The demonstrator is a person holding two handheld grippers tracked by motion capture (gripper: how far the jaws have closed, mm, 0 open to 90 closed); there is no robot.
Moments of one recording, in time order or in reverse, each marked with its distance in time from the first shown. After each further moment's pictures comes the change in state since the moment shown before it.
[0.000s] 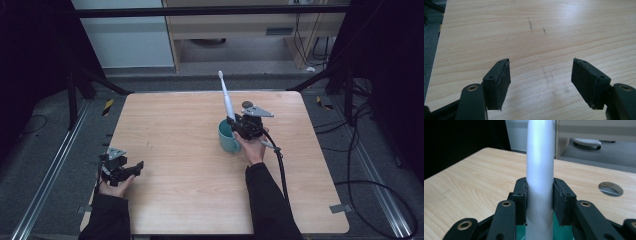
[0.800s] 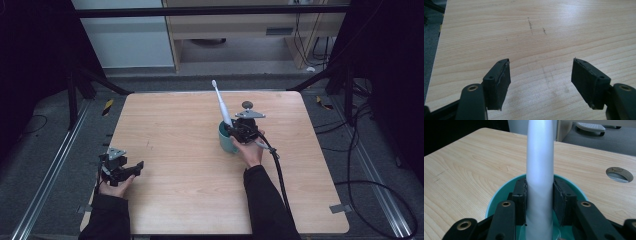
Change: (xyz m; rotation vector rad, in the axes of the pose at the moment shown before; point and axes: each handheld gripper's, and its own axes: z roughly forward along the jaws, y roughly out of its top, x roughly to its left) left arm 0.000 0.000 0.000 0.000 0.000 0.002; right arm 0.007 -0.011 0.013 0.119 -0.007 -0.028
